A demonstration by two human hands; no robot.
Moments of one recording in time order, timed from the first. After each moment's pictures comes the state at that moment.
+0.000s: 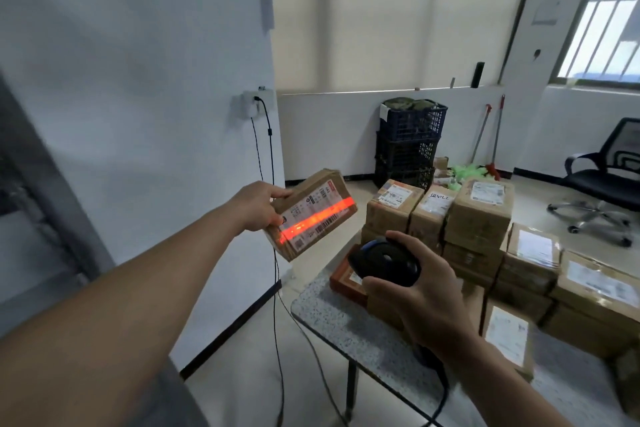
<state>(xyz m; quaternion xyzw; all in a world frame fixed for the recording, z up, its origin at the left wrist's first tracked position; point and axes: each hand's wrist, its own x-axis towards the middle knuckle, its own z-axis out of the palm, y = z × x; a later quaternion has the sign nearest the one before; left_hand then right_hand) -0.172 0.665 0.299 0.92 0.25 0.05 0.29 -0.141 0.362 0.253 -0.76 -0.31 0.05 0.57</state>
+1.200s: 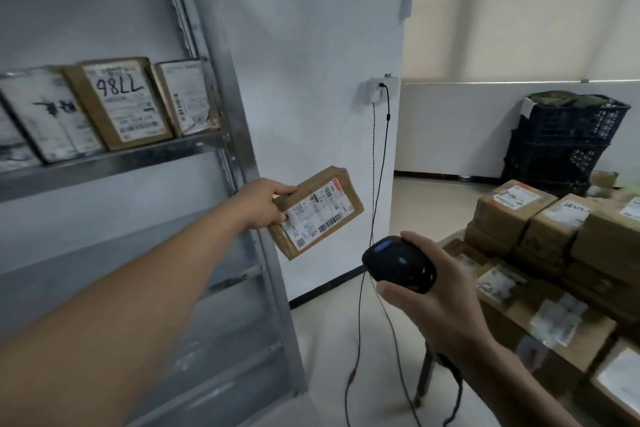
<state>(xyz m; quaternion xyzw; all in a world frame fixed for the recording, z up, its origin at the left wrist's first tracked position) -0.383 0.647 0.312 0.85 0.45 0.11 0.27 -0.230 0.370 0.253 -0.66 -0.50 0.12 0.55</state>
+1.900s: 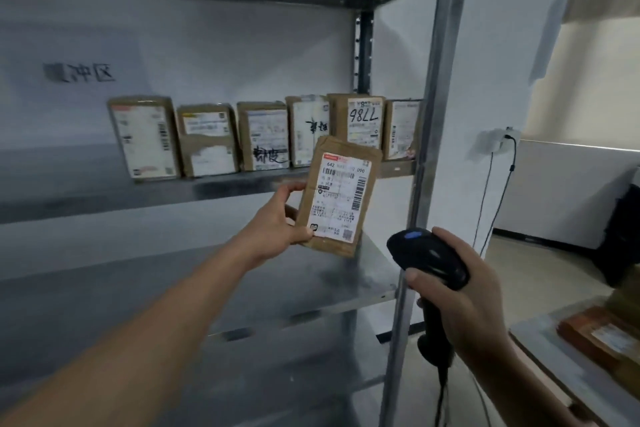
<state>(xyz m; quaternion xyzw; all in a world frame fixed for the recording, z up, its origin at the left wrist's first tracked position) -0.748 0.681 0.340 0.75 0.40 0.34 0.41 -0.538 0.489 0.299 -0.57 -0.50 0.14 0.64</state>
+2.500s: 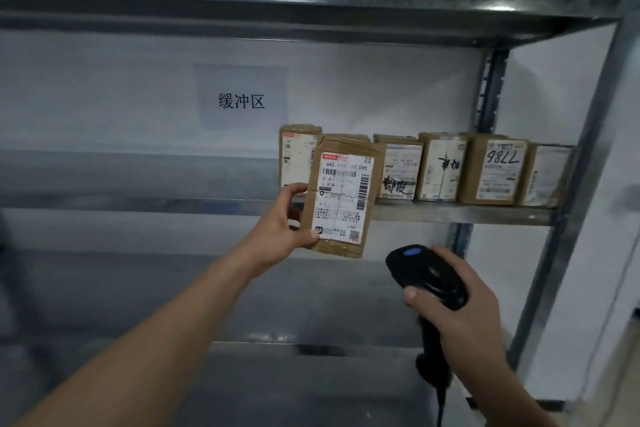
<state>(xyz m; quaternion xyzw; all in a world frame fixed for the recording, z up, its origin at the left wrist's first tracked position) -0.944 0.665 0.376 0.68 0.43 0.46 0.37 -0.694 0.553 0.318 -0.51 -0.53 0.25 0.63</state>
